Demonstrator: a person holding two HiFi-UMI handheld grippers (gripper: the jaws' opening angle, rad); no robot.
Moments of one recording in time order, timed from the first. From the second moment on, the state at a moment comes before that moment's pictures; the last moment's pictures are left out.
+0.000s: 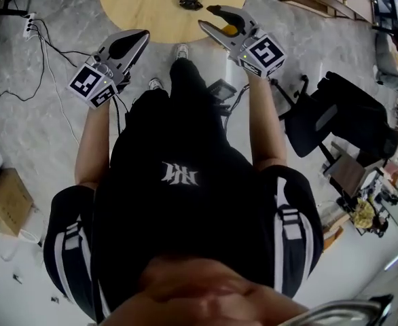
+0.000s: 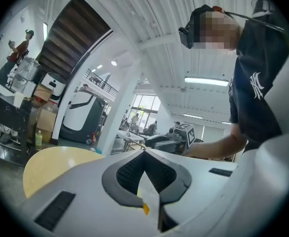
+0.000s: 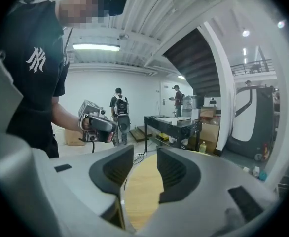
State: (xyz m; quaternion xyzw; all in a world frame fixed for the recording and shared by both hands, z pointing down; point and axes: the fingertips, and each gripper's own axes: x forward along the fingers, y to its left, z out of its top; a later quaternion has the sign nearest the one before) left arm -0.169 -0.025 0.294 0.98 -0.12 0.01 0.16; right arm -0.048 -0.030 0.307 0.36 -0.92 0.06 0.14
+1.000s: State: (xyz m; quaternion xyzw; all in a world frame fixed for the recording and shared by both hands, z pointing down) left arm -0.053 -0.150 0.505 0.97 -0.16 0.12 0.17; right arm -0.013 -0.184 0.591 0.23 -0.93 0.08 0.29
